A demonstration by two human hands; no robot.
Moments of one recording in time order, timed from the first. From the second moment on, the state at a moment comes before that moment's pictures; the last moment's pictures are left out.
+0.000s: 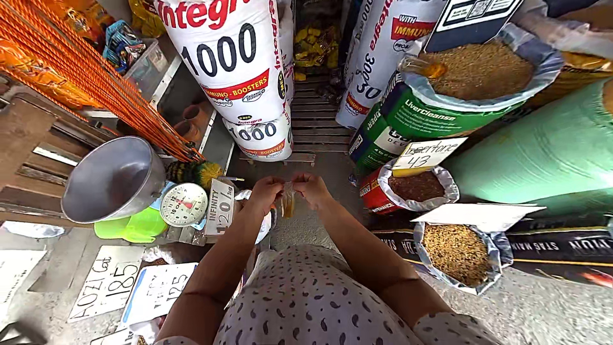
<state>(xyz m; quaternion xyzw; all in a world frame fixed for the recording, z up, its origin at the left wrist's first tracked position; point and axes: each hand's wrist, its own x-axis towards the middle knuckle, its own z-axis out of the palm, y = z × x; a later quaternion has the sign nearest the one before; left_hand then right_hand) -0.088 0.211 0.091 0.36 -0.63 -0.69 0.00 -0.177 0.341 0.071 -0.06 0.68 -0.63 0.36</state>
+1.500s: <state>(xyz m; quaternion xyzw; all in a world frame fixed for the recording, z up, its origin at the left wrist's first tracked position) -0.106 0.212 0.124 -0.06 -0.97 -0.24 -0.01 -0.210 0.384 0.127 -0.39 0.83 -0.33 0.23</state>
